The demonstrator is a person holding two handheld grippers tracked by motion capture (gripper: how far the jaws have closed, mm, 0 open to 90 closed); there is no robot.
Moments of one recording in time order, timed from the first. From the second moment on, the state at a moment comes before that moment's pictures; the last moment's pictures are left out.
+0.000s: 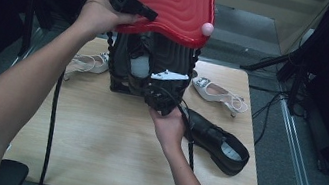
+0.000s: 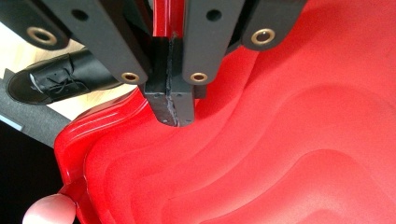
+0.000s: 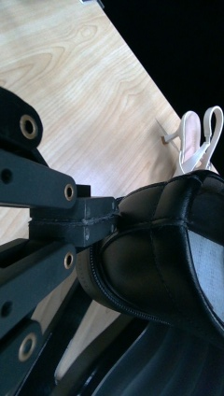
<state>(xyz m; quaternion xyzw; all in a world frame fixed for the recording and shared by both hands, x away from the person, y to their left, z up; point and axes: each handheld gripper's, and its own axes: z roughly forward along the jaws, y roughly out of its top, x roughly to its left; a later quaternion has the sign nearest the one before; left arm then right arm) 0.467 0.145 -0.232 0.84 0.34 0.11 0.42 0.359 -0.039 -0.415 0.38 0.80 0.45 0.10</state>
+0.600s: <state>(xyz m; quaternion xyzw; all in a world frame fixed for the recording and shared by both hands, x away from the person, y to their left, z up) 0.466 0.145 -0.232 0.83 0.34 0.11 0.42 0.393 -0.008 -0.406 0.39 0.80 0.45 0.09</state>
